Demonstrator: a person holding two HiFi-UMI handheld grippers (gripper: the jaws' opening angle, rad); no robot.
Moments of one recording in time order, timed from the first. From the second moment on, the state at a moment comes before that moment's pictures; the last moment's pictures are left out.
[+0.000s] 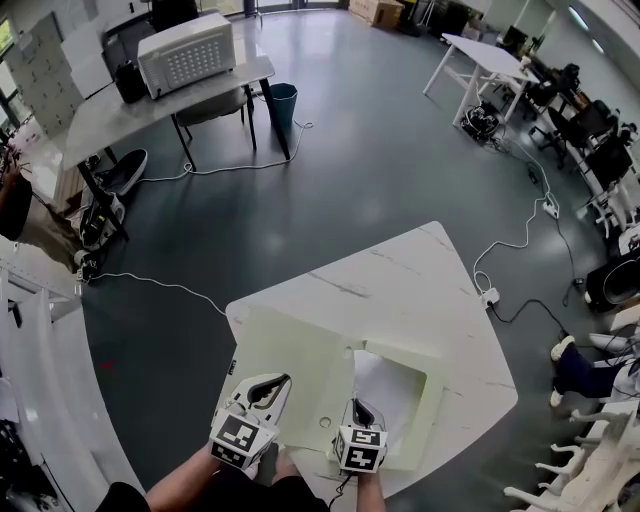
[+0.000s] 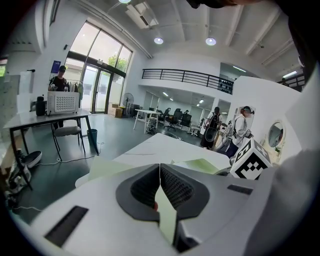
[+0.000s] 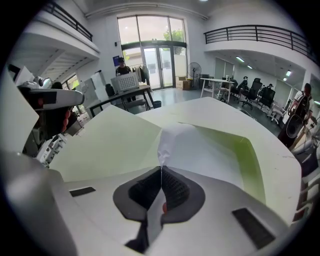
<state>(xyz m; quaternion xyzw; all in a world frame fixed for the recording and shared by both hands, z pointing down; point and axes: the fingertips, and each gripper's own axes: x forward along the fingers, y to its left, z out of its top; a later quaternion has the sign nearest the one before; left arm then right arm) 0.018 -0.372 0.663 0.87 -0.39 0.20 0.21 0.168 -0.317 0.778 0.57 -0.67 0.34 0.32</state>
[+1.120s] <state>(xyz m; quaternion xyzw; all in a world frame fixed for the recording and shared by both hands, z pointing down) -0.063 -0.220 0.523 0.89 -0.42 0.12 0.11 0.122 -0.205 0.614 0.63 -0.70 0.22 0.24</state>
